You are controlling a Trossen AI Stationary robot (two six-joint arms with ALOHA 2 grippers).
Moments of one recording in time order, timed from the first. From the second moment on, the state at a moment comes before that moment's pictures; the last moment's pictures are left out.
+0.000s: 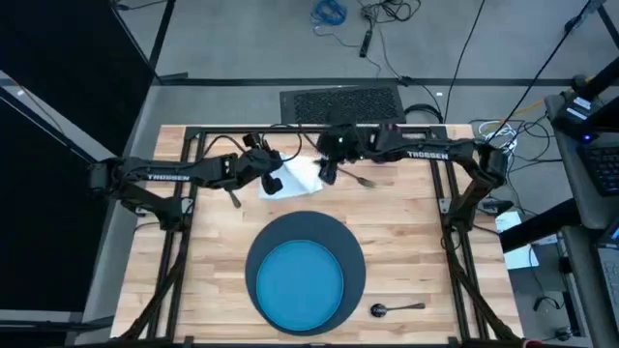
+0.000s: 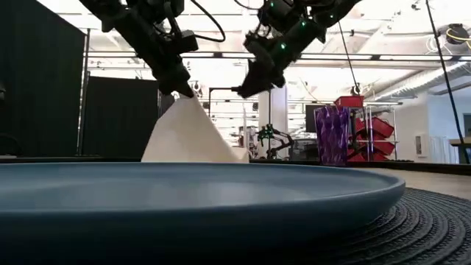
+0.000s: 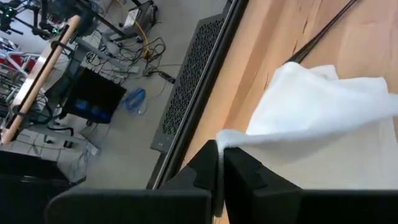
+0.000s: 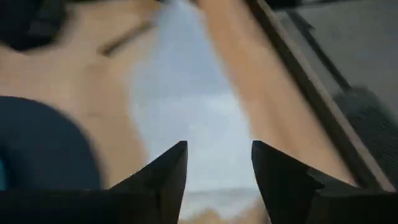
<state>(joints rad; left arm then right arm) 0.23 1.33 0.84 -0.17 -0.57 0.35 -0.28 1.71 1.30 -0.26 -0.03 -0.04</state>
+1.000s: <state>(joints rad) 0.23 1.29 0.84 -0.16 -0.48 0.35 -0.07 1.99 1.30 -0.13 0.44 0.03</state>
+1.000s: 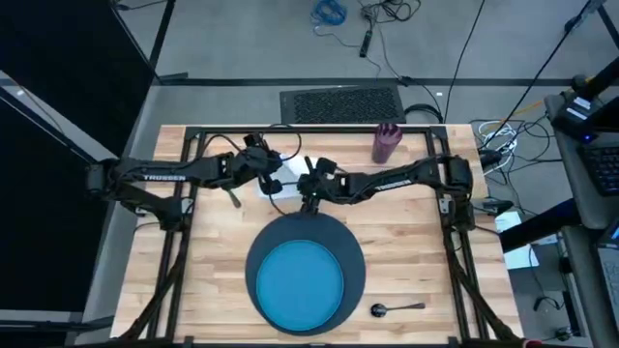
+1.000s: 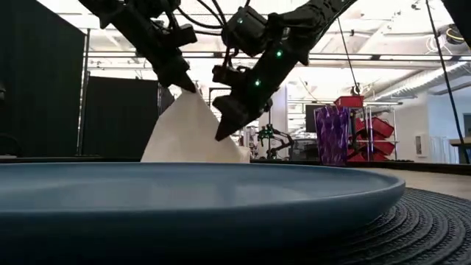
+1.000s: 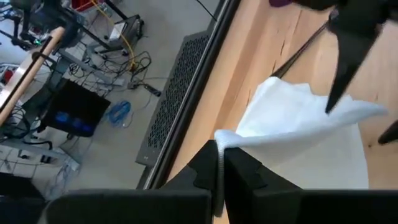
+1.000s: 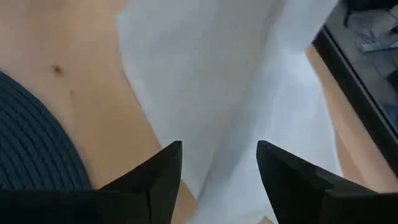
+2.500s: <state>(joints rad) 0.11 1.25 0.84 -0.19 -0.41 0.32 -0.08 1.66 1.30 -0.41 0.39 0.02</state>
